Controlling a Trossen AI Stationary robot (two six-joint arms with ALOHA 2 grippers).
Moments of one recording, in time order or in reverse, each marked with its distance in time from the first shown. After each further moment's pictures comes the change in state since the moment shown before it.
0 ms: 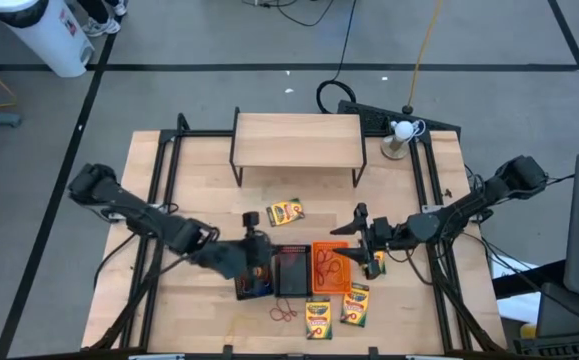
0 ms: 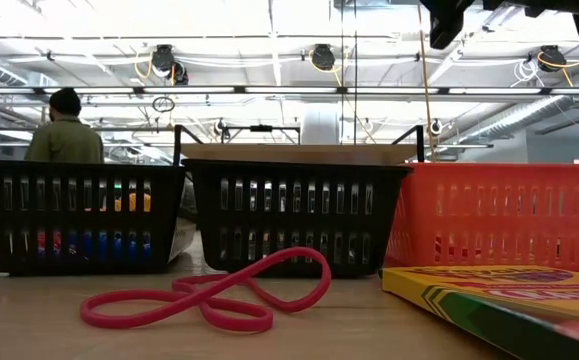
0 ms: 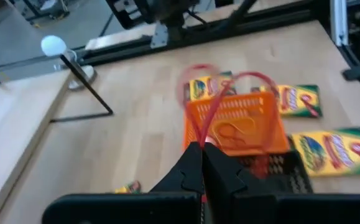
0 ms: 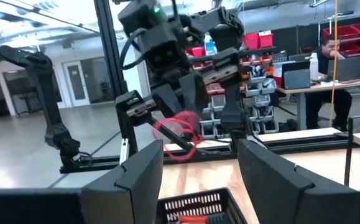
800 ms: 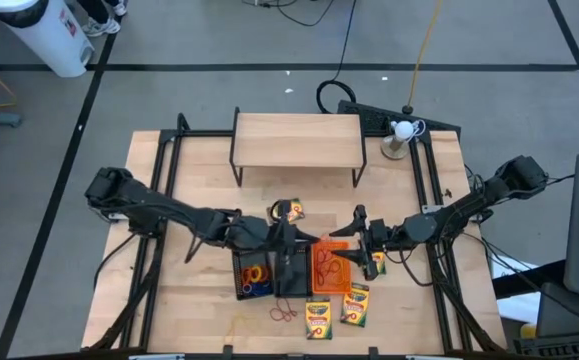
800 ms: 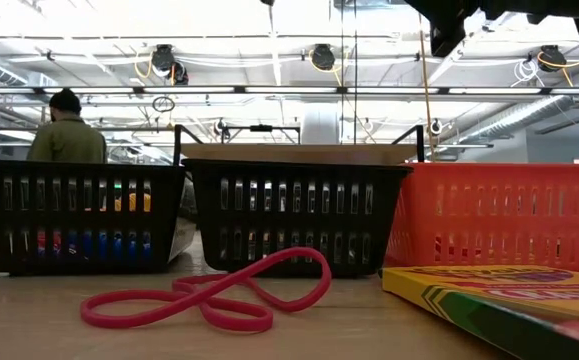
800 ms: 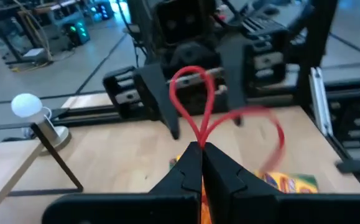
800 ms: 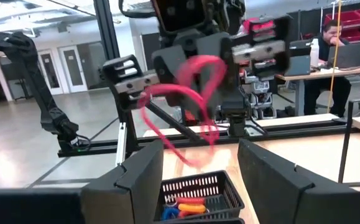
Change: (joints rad) left arm 0.174 0.143 0.001 0.498 0.246 0.125; right arm 0.000 -0.001 0.000 -0.071 0.000 0.016
